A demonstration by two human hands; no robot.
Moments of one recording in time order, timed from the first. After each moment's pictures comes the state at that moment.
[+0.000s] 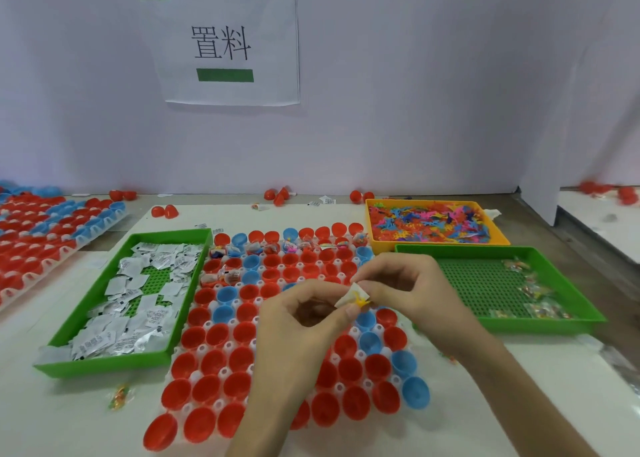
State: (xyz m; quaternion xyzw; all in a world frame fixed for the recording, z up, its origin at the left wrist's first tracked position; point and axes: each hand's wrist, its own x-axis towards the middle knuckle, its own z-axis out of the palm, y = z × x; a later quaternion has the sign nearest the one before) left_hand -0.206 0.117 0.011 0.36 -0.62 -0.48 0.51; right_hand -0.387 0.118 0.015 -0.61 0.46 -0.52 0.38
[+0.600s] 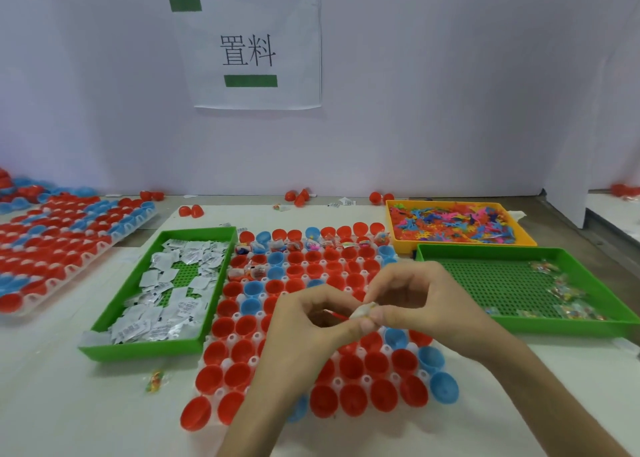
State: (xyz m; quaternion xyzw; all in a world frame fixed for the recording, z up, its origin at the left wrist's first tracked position) left_hand -0.185 0.113 0.004 0.36 -0.67 -0.50 0.42; right_hand -0.380 0.131 0.016 -0.66 0.42 -0.46 0.42
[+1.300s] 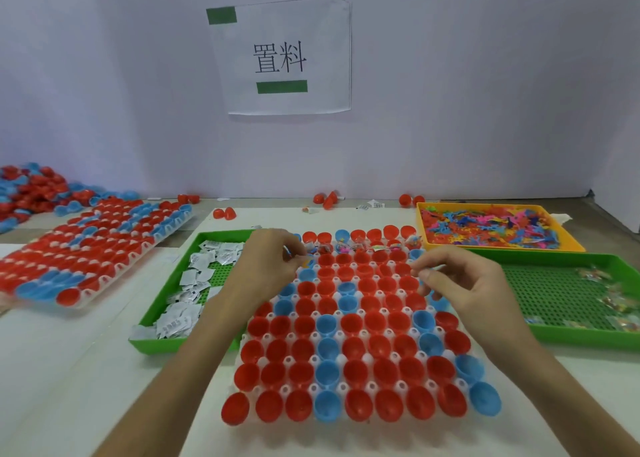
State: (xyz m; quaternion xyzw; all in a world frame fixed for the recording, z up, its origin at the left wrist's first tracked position) left_hand -0.122 -0.001 0.019 0.54 -0.79 -0.13 0.28; right_hand -0.368 0.120 0.005 -0.59 0.52 -0.57 0.25
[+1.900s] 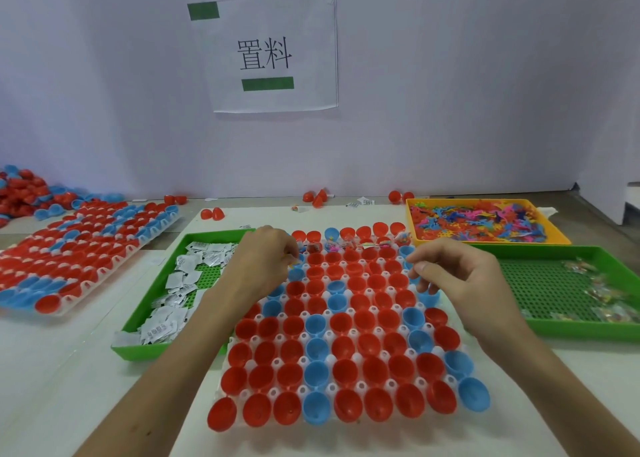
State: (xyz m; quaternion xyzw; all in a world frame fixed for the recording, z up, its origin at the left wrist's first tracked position) left_hand -0.131 -0.028 0.009 0.52 -0.84 0.01 0.17; right_hand -0.375 0.118 0.008 -0.57 0.52 -0.58 0.27
